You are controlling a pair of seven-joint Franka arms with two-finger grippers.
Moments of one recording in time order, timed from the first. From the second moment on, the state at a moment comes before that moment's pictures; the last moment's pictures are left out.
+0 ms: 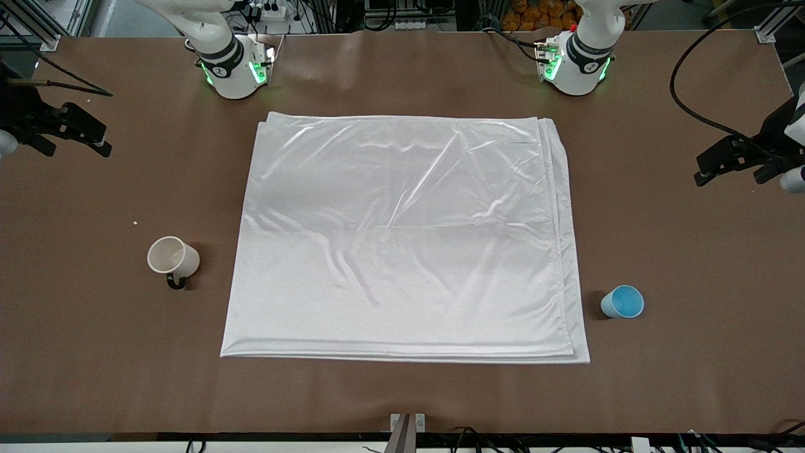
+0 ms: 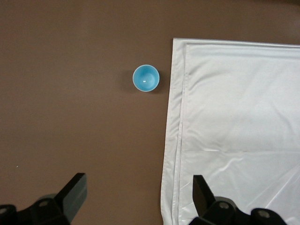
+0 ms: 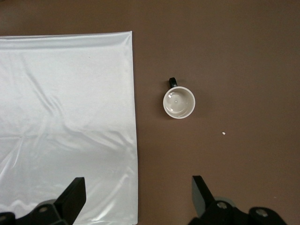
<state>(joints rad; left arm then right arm) 0.09 0.05 -0.15 -1.49 0.02 1.61 -0.09 -0.10 -0.10 0.11 -1.63 0.03 1.58 0.06</state>
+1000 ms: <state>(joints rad) 0.11 0.21 -0.14 -1.50 0.04 1.71 -0.08 -0.13 0.00 0.11 -1.64 0.02 1.60 0.06</state>
